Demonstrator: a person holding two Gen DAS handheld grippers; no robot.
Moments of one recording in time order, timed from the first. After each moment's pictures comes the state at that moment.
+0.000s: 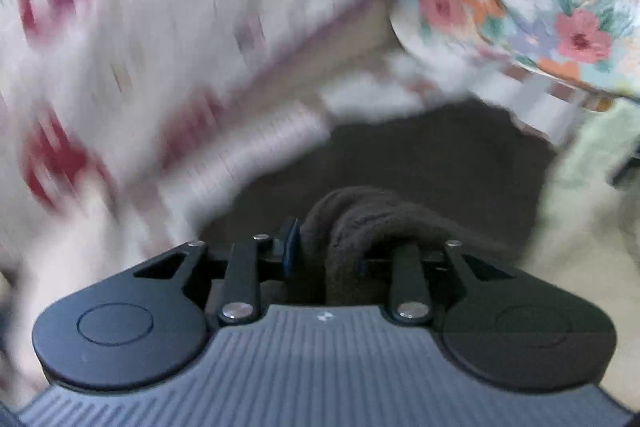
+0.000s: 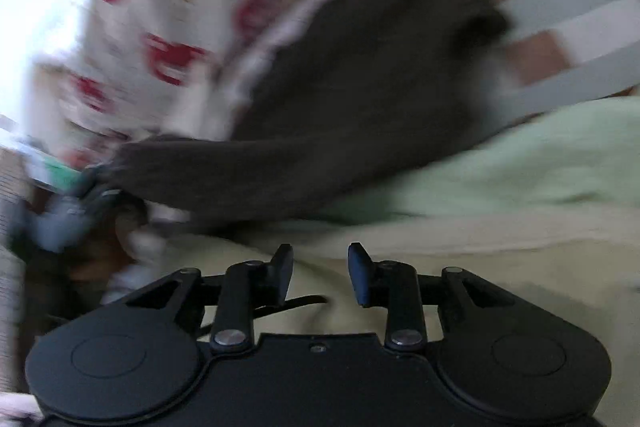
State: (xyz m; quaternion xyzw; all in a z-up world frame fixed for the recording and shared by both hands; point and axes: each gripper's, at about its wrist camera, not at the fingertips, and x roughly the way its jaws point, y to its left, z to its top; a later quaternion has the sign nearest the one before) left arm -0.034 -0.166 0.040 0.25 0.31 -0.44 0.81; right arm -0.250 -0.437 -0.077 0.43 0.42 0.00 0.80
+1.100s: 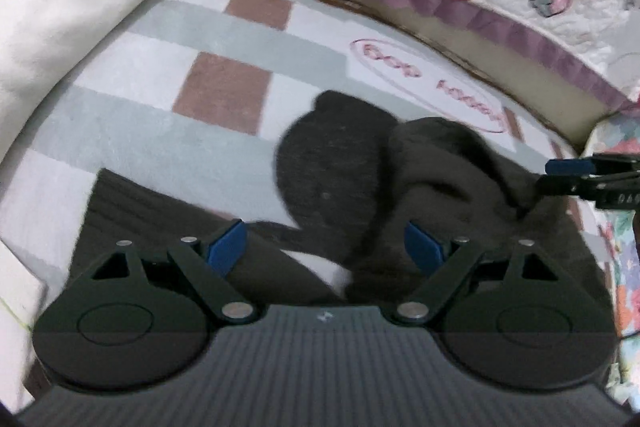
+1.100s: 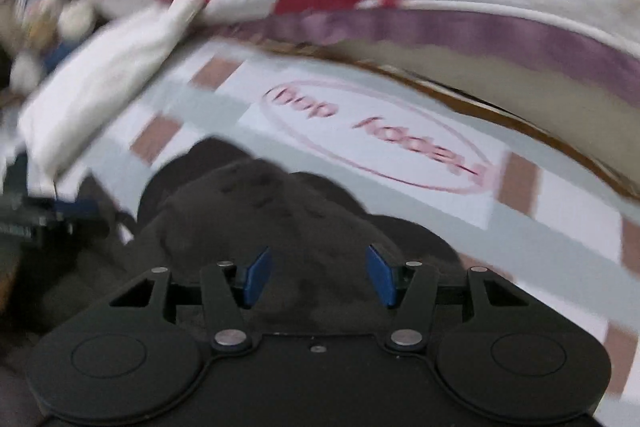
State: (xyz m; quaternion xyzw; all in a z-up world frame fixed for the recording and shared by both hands) left arm 0.258 -0.112 -0.121 -0.07 0.51 -0.27 0.81; right arm 0.223 -0.406 -0.077 0.03 0.51 0.07 0.86
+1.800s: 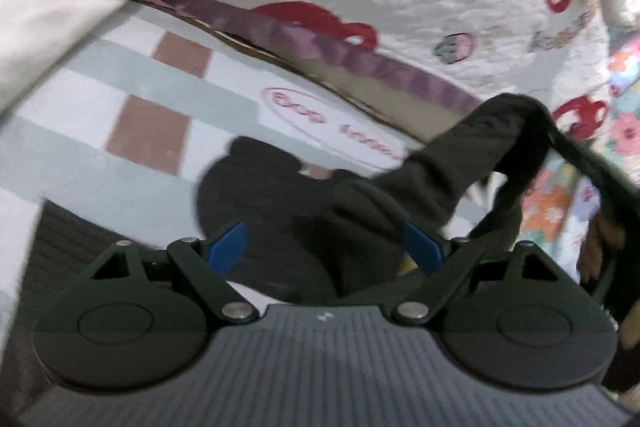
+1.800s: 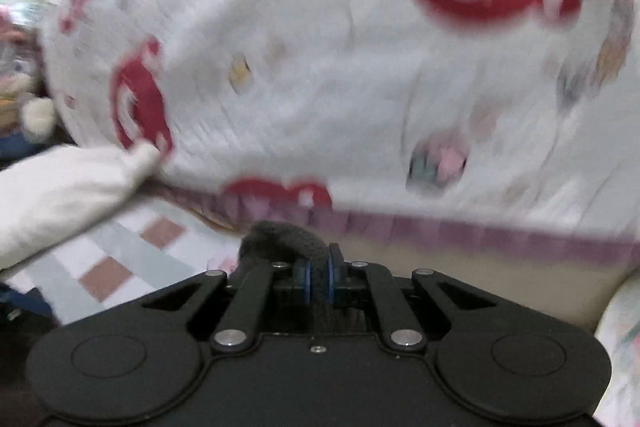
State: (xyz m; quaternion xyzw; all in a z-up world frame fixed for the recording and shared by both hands) left arm 0.242 -0.095 -0.094 -0.18 0.44 -0.40 0.79; right arm 0.148 -0.378 0.008 -0.05 0.24 -0.04 0.97
